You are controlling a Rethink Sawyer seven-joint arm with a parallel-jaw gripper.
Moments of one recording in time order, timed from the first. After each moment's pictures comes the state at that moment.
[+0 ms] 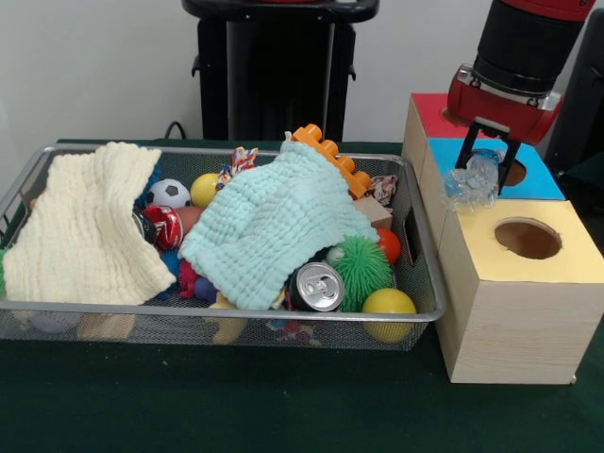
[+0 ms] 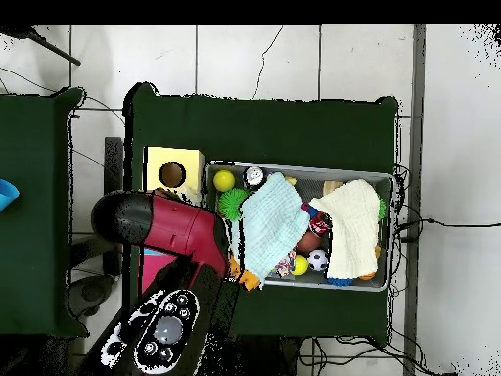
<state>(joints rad) 0.37 -0.44 -0.48 1.51 0.52 0.62 1.97</state>
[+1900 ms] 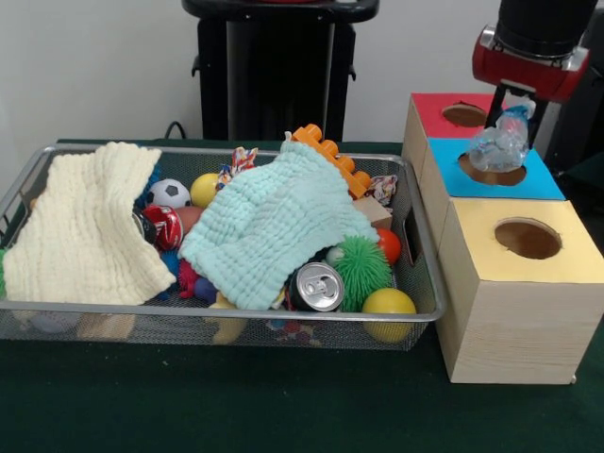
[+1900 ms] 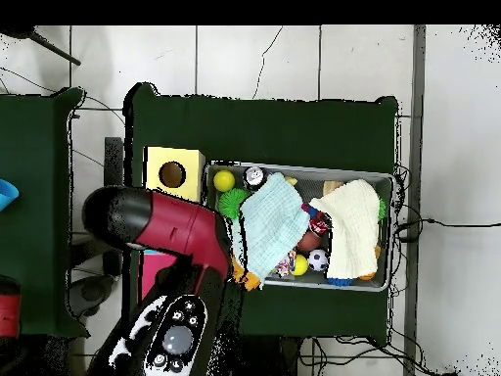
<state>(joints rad) 0.33 -0.52 -0.41 1.52 0.53 0.84 1.97</state>
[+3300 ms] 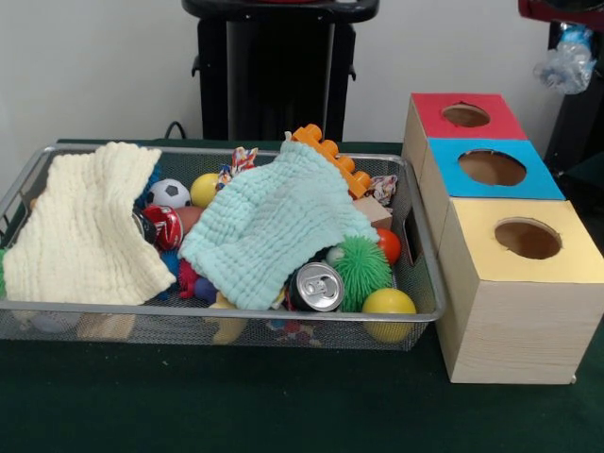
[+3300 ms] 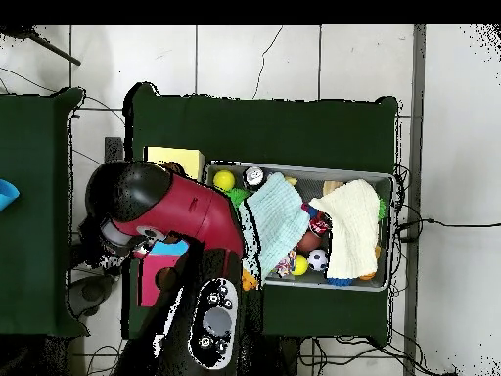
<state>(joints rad) 0.20 -0.61 -0.22 1.52 0.61 1.29 1.97</state>
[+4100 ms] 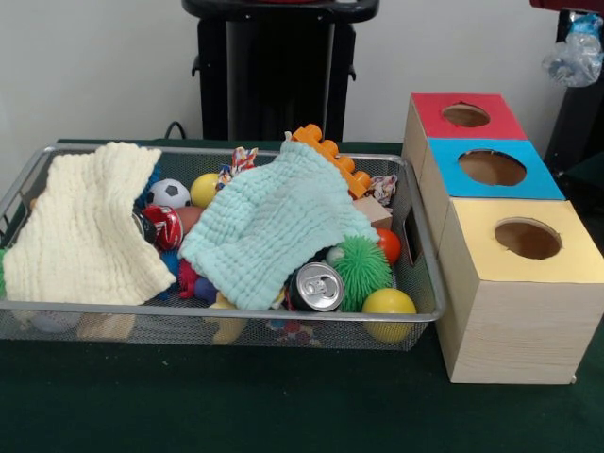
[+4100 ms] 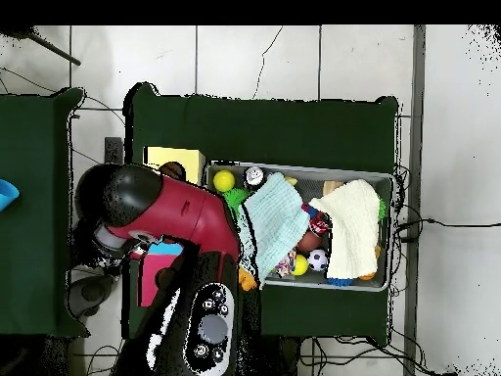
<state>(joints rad) 0.20 -0.64 -0.21 1.53 0.57 1.25 1.97</state>
